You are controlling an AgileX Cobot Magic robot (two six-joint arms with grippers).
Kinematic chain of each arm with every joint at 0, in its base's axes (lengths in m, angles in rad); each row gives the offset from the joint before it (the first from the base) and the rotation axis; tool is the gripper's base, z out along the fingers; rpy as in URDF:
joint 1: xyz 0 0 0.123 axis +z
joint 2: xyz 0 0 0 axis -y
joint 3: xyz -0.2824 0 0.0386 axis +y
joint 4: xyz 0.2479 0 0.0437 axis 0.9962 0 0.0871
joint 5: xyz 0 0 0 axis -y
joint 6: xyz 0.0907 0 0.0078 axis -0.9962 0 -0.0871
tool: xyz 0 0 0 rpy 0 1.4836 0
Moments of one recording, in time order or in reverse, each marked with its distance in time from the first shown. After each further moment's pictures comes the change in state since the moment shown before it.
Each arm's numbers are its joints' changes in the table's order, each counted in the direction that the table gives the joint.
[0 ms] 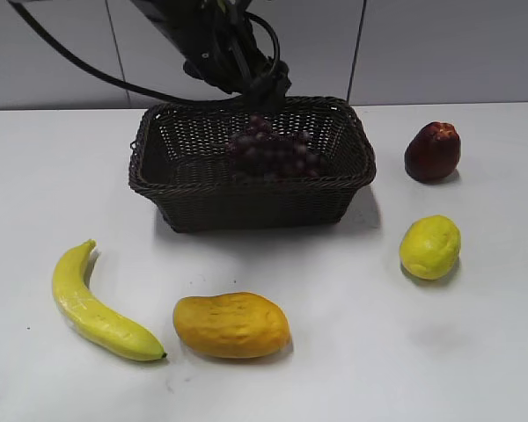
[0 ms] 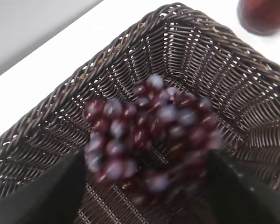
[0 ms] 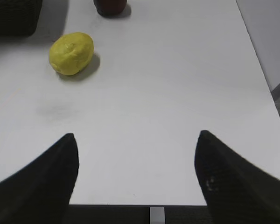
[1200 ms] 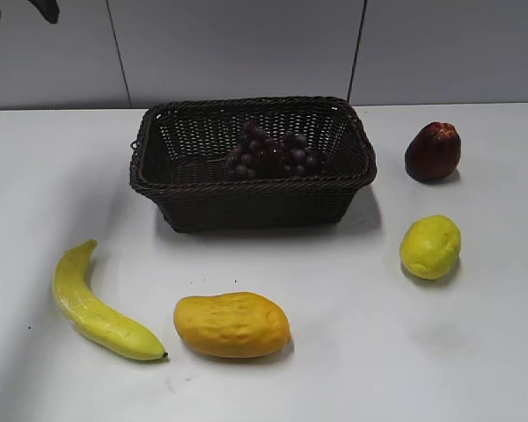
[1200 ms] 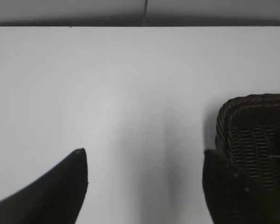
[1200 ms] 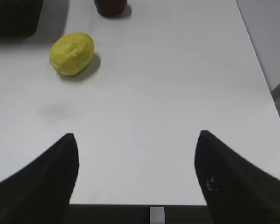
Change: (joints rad) left arm 0.491 0.069 -0.277 0.003 -0.494 0.246; right arm 0.000 0.000 0.000 0.000 0.000 0.000
